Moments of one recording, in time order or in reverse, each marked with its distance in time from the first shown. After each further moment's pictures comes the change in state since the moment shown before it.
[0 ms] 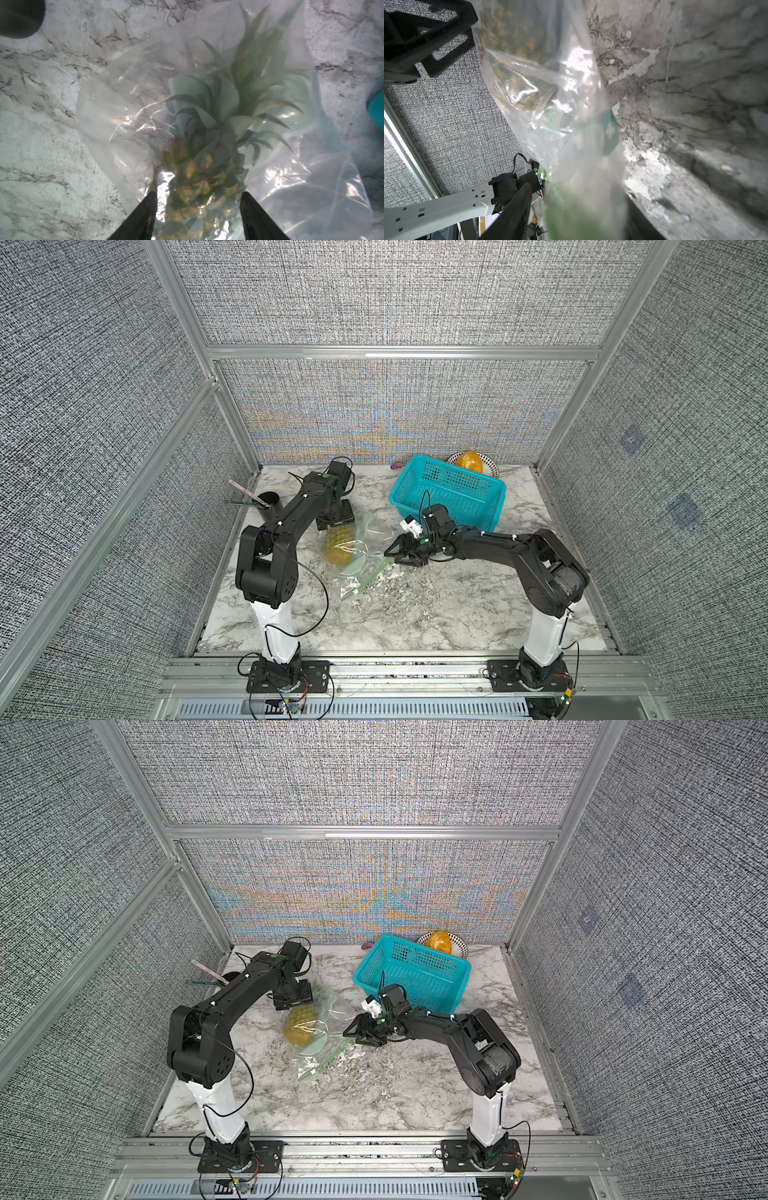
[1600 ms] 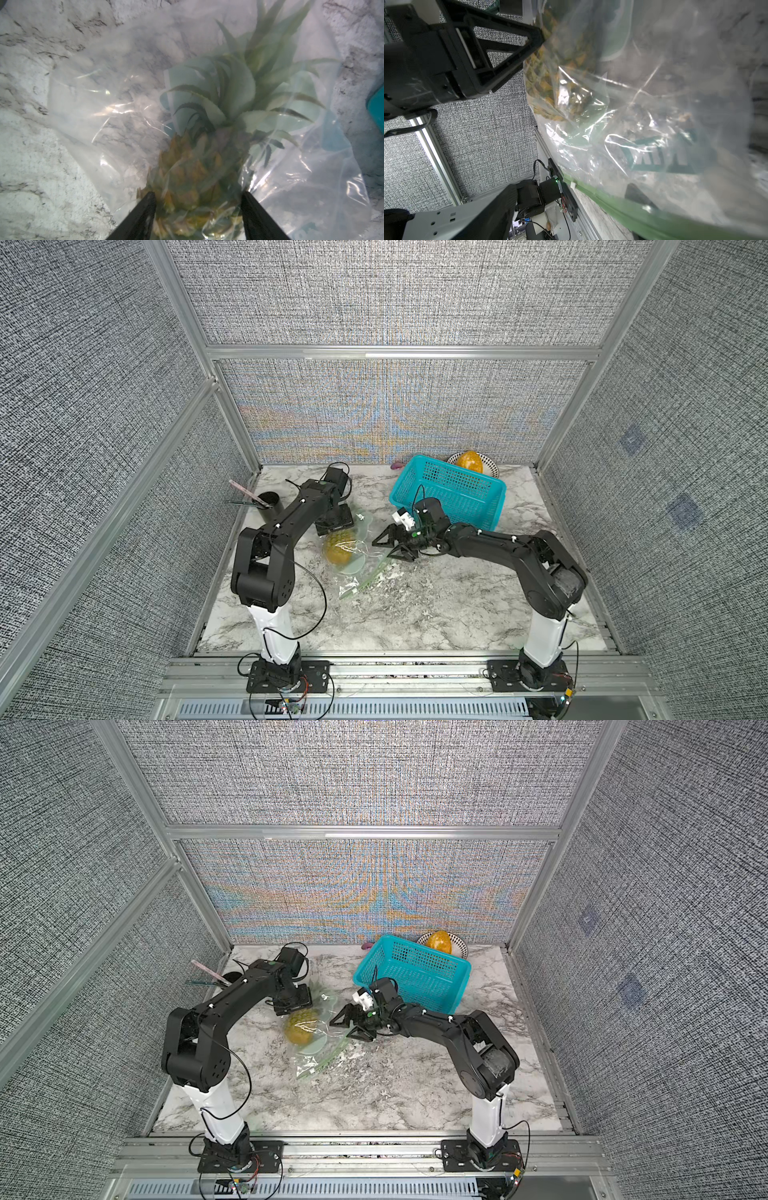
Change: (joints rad) left arm 0.004 -0.041 -0.119 0.105 0.062 -0.007; right arm 0.034 0.000 0.080 0.056 0.019 0.134
